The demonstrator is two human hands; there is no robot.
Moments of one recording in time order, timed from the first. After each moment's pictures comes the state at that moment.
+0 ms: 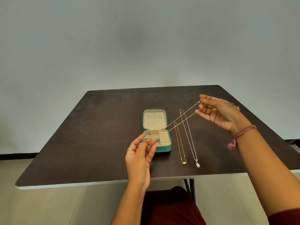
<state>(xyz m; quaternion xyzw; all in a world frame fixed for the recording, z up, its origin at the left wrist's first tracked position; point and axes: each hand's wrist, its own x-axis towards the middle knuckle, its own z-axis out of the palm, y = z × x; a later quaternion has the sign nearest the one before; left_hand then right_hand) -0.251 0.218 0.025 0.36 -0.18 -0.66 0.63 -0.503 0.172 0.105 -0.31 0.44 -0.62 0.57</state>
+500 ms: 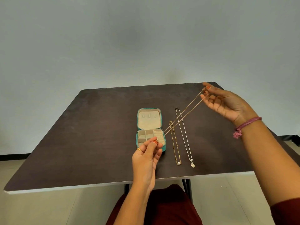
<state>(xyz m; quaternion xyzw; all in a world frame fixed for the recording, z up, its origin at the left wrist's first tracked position) -0.279 0.220 0.024 0.38 -0.20 -0.70 0.56 -0.533 0.166 0.121 -0.25 0.35 -0.66 0.61</state>
